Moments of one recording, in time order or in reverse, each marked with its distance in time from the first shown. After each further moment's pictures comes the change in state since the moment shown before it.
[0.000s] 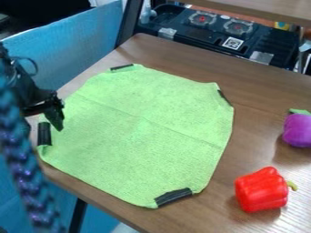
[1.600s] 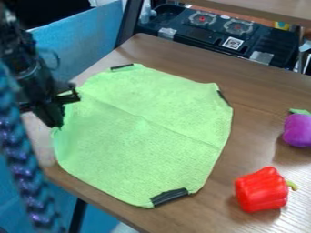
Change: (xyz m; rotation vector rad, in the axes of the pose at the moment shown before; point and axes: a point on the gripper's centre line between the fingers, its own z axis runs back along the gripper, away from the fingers) arm 0.015 -0.027 -0.004 0.035 0.035 0.033
